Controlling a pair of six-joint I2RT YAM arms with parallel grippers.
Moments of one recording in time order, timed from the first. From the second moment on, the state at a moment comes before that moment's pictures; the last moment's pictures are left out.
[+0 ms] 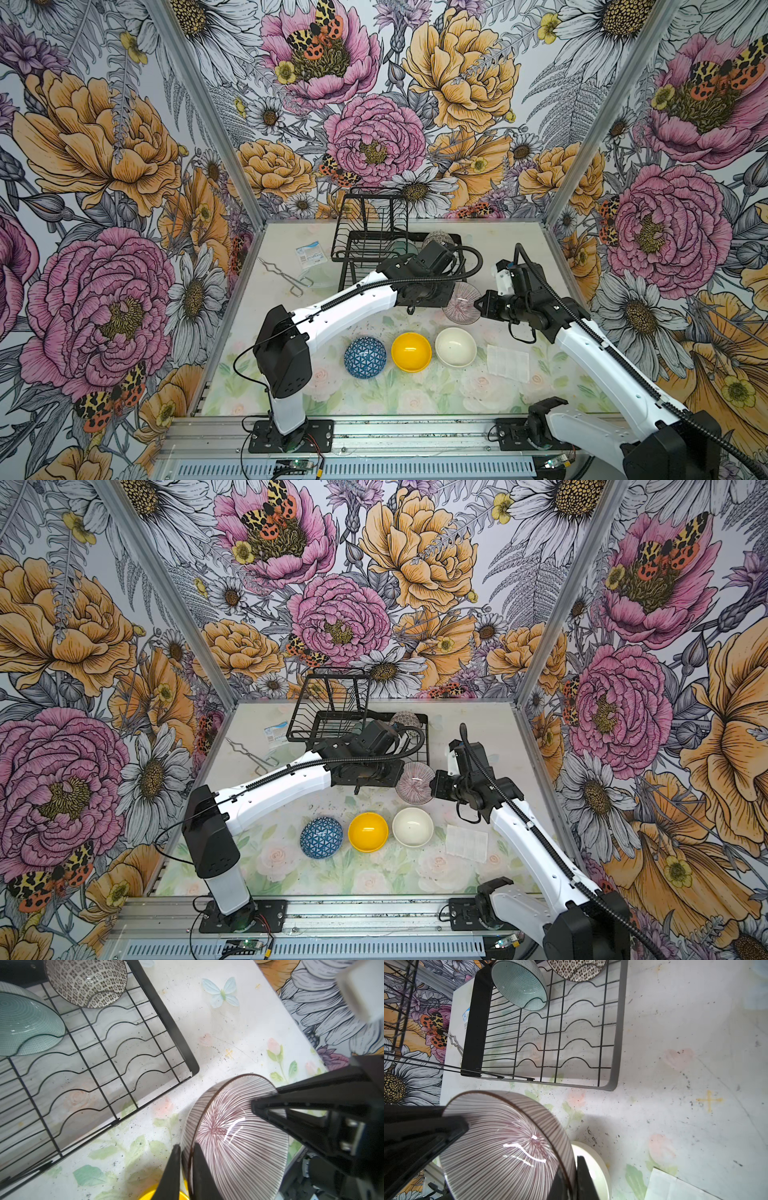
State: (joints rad) left arm -0.92 1.79 1.66 -0.72 -0.01 -0.36; right arm 0.28 1.08 0.88 -0.69 -0.28 0.46
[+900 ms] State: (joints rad) left arm -0.58 1.18 1.23 -0.72 -0.15 -0.39; right arm 0.33 1.27 1.10 -0.64 0.04 0.23
